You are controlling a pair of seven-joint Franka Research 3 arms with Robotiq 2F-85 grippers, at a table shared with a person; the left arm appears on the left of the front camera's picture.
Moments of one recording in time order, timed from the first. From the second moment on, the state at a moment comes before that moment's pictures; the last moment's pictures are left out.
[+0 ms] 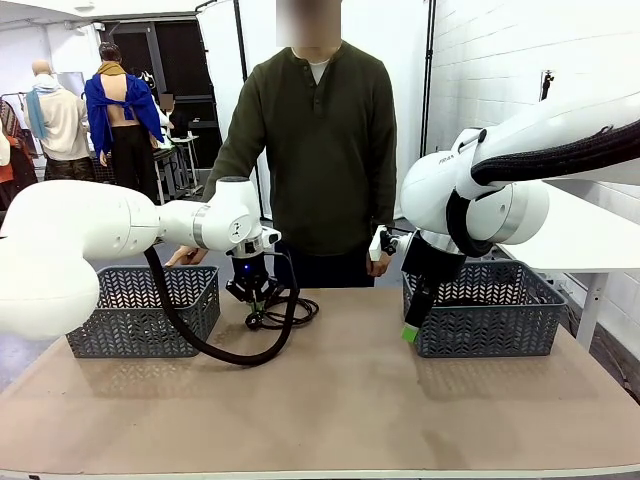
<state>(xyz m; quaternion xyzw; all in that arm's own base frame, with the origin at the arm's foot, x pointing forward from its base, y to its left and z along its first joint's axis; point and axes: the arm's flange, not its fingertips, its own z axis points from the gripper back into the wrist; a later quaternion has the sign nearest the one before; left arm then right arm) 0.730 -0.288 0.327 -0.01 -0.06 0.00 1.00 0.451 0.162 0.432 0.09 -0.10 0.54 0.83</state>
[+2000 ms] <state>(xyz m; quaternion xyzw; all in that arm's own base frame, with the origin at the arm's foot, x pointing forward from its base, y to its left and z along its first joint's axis) 0.687 -0.182 0.589 -0.06 -0.02 -0.33 0.94 0.451 0.162 0.432 0.09 -0.10 0.54 0.83</state>
